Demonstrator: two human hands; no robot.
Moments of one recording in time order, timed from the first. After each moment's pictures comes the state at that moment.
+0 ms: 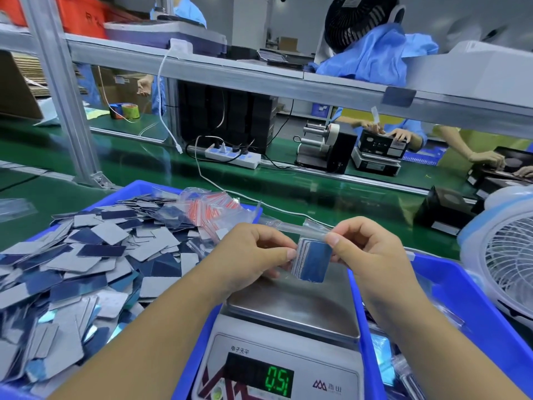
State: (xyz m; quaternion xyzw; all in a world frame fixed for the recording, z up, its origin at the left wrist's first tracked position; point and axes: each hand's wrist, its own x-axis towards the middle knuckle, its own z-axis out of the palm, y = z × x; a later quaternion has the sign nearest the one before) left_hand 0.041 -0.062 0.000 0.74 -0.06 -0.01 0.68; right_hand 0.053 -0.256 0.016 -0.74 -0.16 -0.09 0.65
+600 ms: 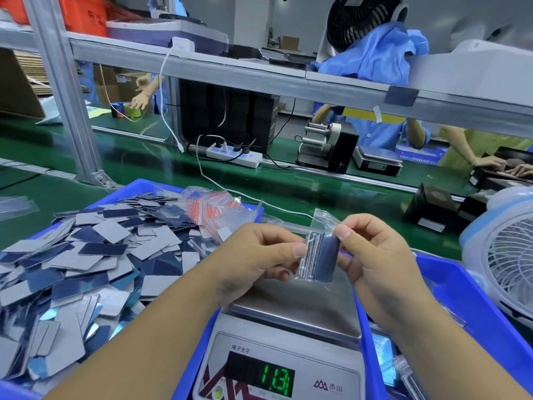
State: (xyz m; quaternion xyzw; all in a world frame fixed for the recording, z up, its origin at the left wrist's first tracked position) left_hand 0.035 -0.063 0.002 0.62 -0.13 -0.08 0.77; right_hand 0.051 -0.253 0.017 -0.59 -0.15 0.00 0.79
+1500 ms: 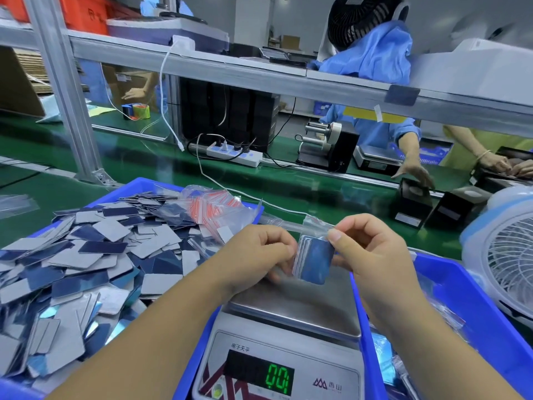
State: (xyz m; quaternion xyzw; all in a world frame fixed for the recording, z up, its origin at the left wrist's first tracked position) left_hand 0.037 -0.063 0.001 0.71 -0.10 -0.05 0.70; right_hand 0.049 -0.252 0.013 -0.70 -0.16 -0.10 0.69
